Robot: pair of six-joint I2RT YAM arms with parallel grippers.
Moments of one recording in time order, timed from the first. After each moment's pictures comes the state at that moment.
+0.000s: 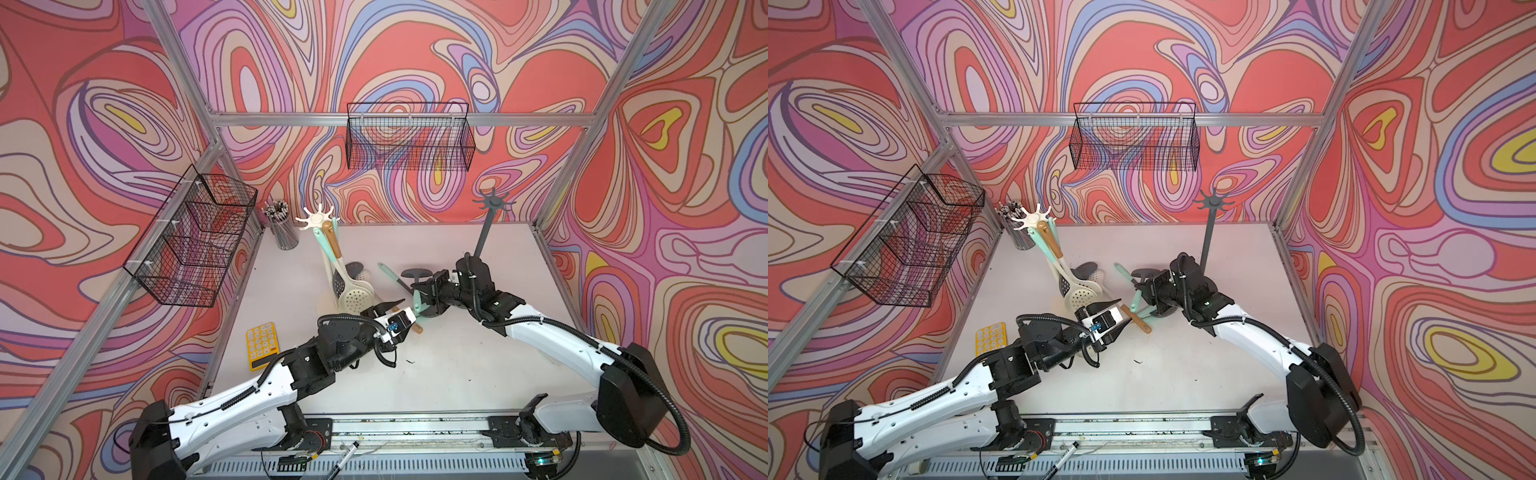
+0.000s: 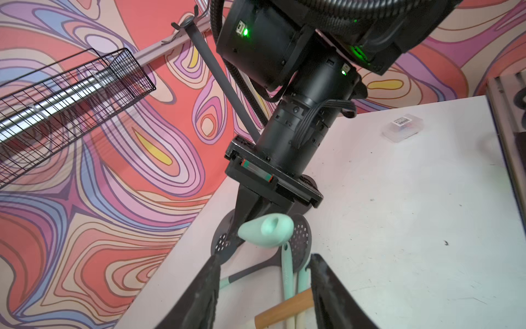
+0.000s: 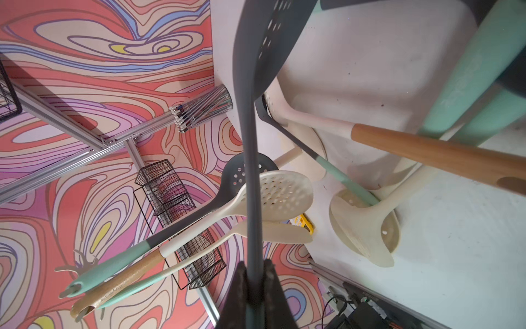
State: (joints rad) left arm -0.97 0.94 0.64 0.19 -0.08 0.48; right arm 0.58 1.38 0.93 0.01 -0.37 1.75
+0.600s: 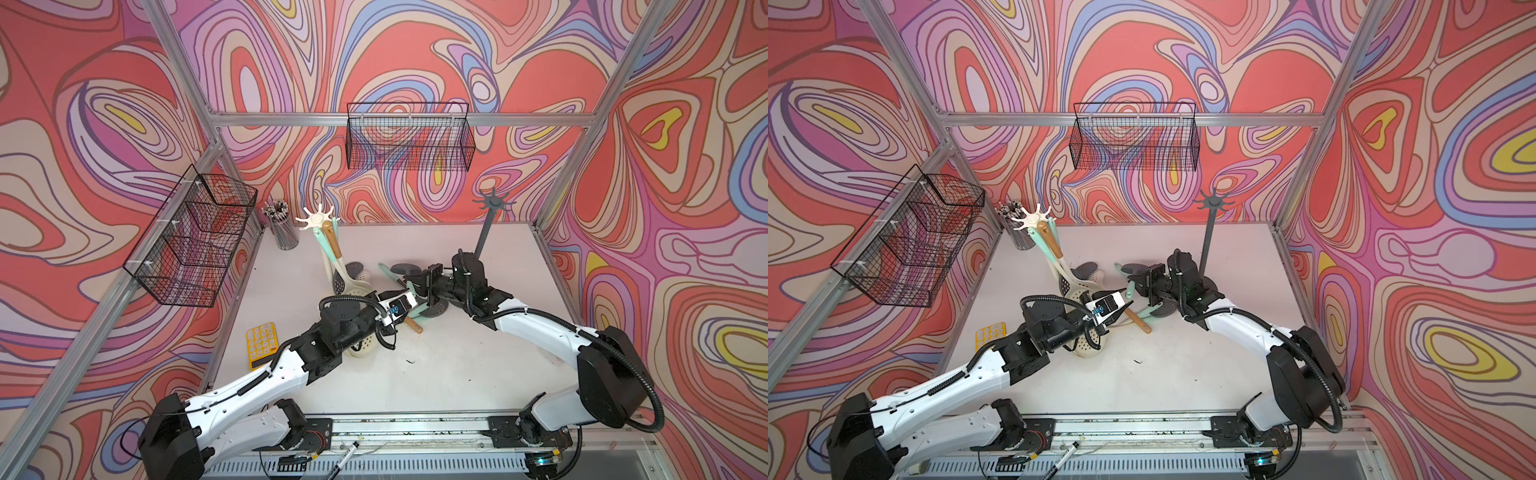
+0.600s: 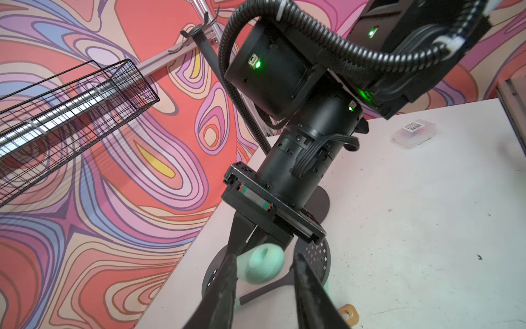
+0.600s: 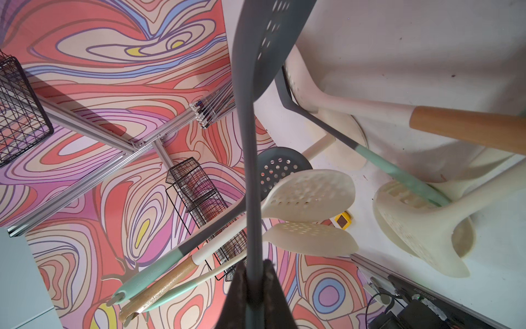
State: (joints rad) left arm -0.84 1.04 0.69 0.25 0.11 0.50; right arm 0.56 1.49 0.94 0.20 -0.43 1.90
